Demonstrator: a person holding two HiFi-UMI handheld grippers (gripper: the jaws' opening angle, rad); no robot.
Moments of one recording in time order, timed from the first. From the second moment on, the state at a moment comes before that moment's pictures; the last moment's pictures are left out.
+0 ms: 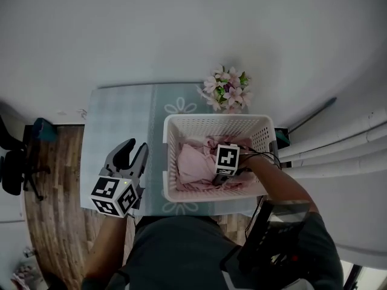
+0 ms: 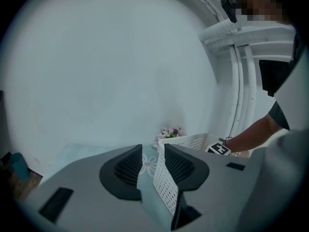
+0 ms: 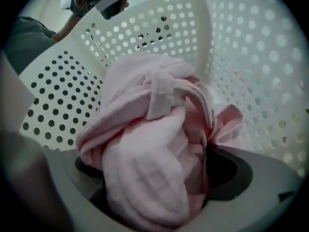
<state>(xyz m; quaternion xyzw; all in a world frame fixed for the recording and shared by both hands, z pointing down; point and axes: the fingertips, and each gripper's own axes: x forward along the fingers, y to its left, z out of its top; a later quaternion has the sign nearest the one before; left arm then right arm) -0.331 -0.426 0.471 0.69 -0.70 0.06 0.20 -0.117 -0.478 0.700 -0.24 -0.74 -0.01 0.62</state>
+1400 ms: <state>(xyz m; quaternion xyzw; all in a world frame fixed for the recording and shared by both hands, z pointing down) -0.320 -0.402 0.453 0.69 -0.69 0.04 0.19 -0.118 -0.460 0.708 -0.21 -0.74 -0.08 0.63</state>
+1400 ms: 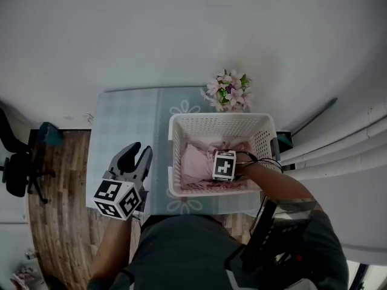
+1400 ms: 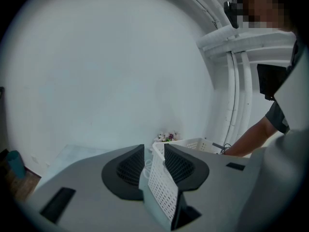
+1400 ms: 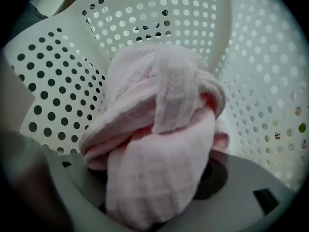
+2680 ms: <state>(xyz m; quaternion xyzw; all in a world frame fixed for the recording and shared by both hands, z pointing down) -0.287 -0.340 0.376 0.67 -0.73 0.04 0.10 -0.153 -0.501 0.419 -0.01 -0.96 -0.10 0.25</state>
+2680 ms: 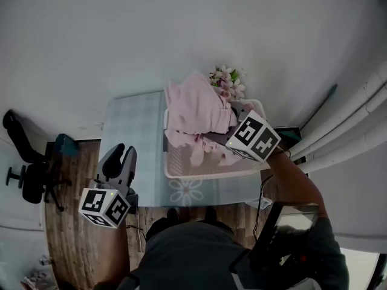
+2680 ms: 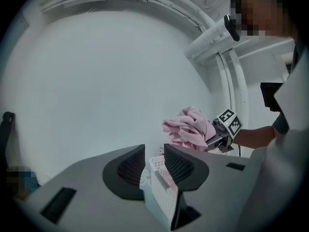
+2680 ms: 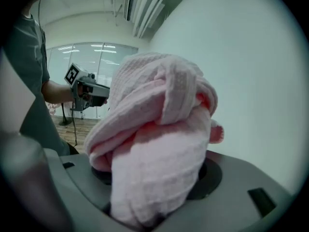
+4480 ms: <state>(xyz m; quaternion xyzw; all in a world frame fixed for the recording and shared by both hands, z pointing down) -0.487 -0.089 0.296 0.48 -0.88 -0.04 0.02 -0.416 -0.250 0.252 -0.08 -1.00 -0.02 0.01</state>
